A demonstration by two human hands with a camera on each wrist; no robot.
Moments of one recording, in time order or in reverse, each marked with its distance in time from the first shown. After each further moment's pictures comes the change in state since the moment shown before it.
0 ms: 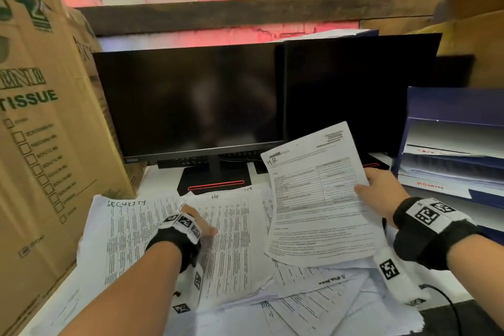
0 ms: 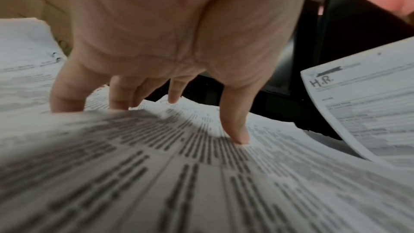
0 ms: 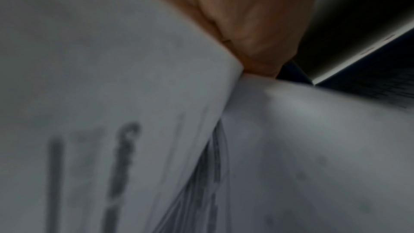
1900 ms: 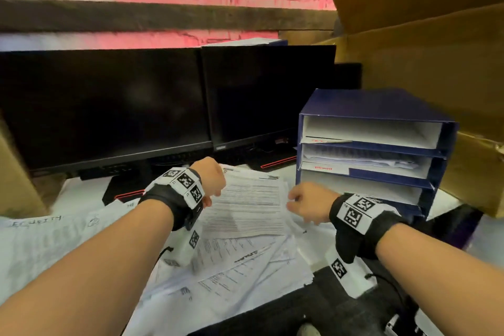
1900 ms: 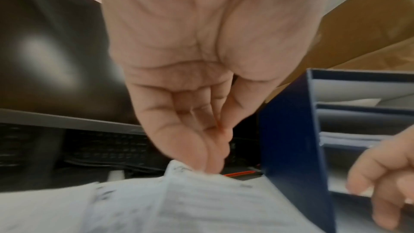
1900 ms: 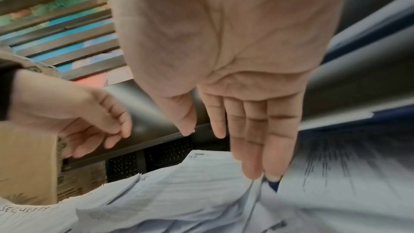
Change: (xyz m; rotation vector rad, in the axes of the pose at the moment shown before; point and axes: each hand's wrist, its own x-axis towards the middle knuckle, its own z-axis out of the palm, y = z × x) left_hand -0.117 0.153 -0.040 -0.237 -0.092 0.564; right_hand -0.063 0.011 -0.056 -0.553 -0.367 -0.025
